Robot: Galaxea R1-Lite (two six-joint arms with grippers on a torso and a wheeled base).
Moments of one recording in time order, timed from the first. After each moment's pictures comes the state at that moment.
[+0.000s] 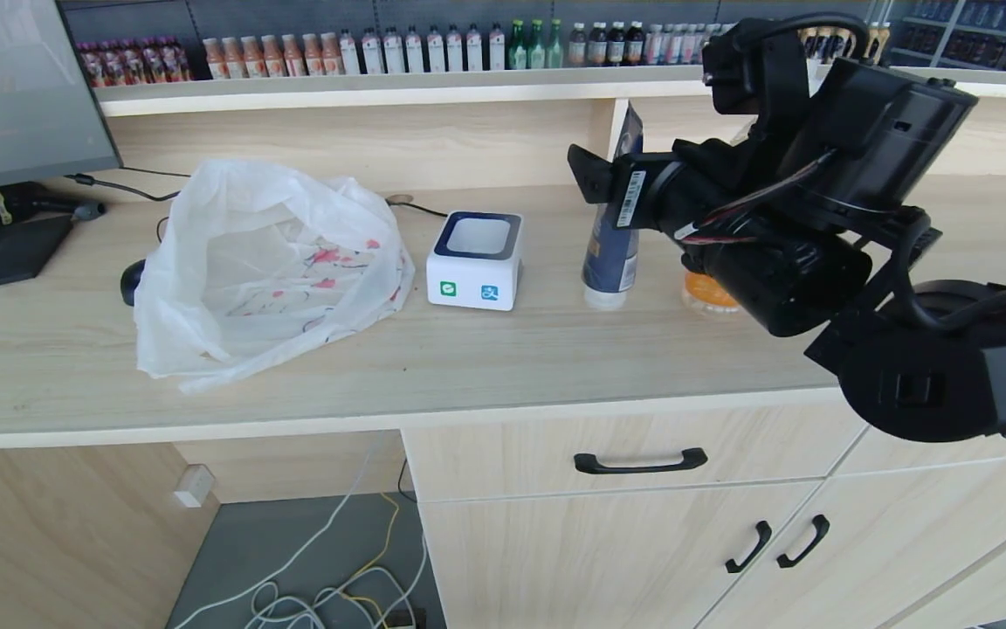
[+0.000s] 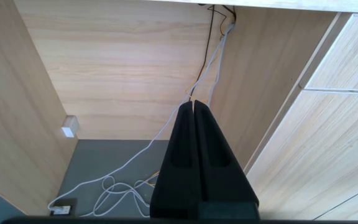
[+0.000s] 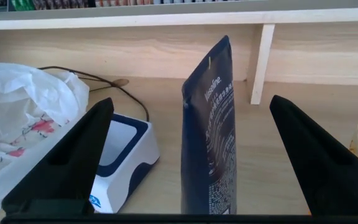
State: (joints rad) left arm 0.00 0.00 0.00 0.00 0.00 0.00; right arm 0.65 1.83 -1.27 -0.84 -0.37 -0.09
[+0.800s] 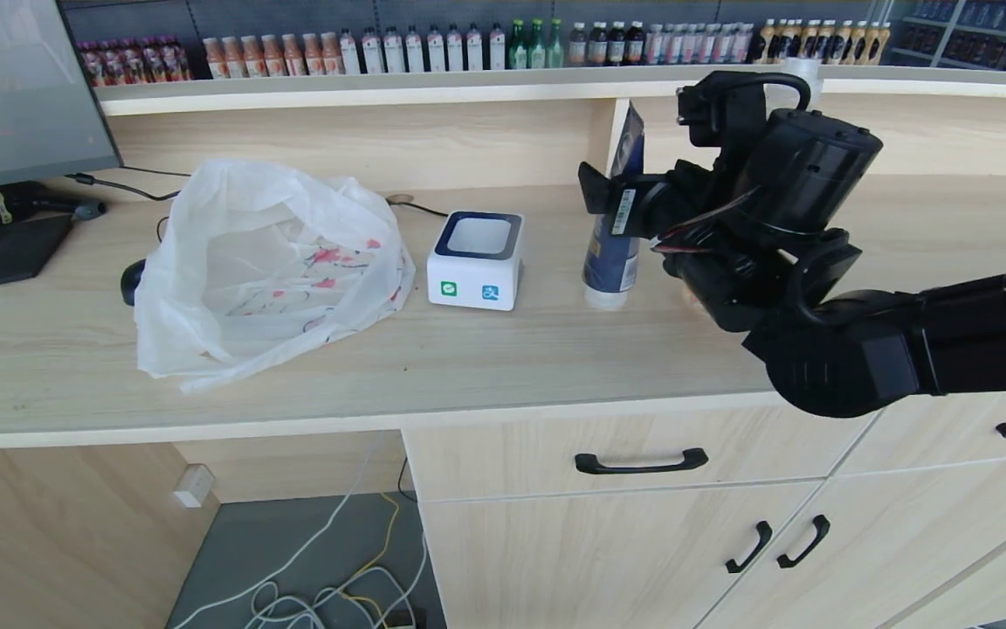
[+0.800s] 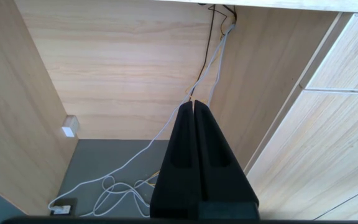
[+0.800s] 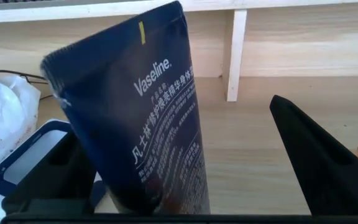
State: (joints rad) left arm 0.00 0.00 0.00 0.00 0.00 0.00; right arm 0.57 1.97 -1.34 -0.91 -0.39 -0.08
